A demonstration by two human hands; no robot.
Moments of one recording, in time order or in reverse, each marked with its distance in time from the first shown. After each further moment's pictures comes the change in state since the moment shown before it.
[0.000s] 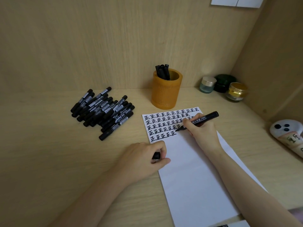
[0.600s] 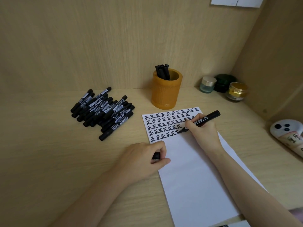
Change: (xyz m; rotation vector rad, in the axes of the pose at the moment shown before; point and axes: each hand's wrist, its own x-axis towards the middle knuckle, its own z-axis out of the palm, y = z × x) left_hand -0.001 0.000 0.000 -0.037 0.007 0.015; right_hand 0.000 -0.002 -0.001 -0.045 0.020 -0.005
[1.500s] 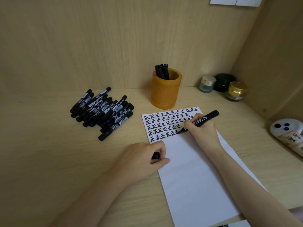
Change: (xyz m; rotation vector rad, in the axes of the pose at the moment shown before) left_hand 0.000 -0.001 0.001 0.003 -0.010 -0.017; right_hand -0.003 -0.005 0.000 0.002 -0.030 -0.020
